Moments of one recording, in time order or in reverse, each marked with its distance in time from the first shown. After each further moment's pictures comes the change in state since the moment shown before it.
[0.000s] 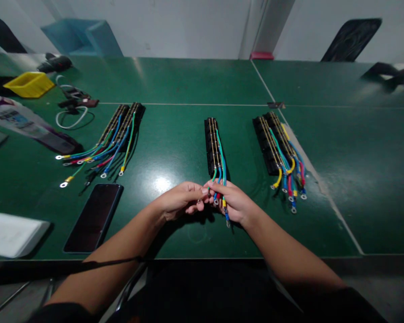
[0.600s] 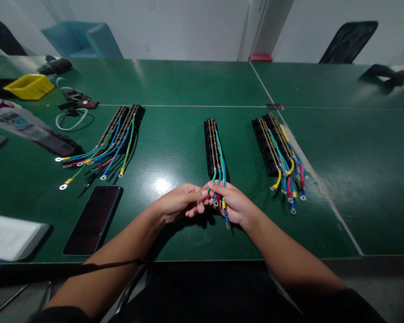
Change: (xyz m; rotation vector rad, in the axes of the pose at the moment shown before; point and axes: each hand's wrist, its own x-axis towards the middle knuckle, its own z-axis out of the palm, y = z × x) left_hand -0.001 -0.001 -0.001 -0.024 -0.008 -0.011; right_hand 0.000 0.000 -0.001 0.005 -0.026 -0.008
